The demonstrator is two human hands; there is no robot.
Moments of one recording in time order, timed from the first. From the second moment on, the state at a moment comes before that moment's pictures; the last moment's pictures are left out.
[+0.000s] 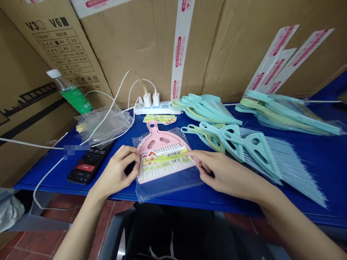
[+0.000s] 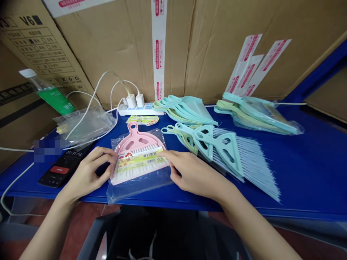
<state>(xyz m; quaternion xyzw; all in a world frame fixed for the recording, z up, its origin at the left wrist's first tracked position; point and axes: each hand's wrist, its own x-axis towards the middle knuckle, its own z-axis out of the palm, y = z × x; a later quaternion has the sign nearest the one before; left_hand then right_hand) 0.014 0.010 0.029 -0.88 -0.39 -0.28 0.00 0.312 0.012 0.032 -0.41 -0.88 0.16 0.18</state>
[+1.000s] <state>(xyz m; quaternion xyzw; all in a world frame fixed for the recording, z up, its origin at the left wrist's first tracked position) 0.014 0.009 0.021 -0.91 -0.33 -0.25 -0.04 0.320 0.019 0.026 -0.33 -0.90 0.15 0.23</state>
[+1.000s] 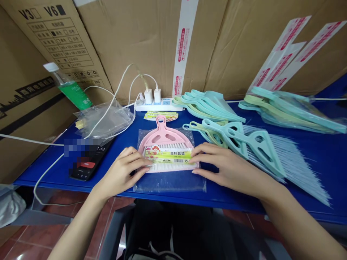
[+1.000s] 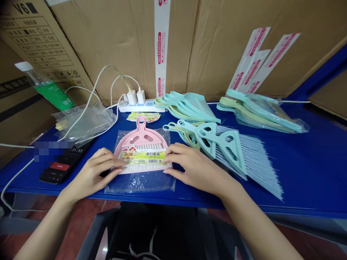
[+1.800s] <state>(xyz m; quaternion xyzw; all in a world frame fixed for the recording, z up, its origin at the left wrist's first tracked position) 0.016 0.010 0.023 -0.93 -0.29 -0.22 -0.02 0.317 0.014 0.033 -0.33 -0.90 0.19 0.20</state>
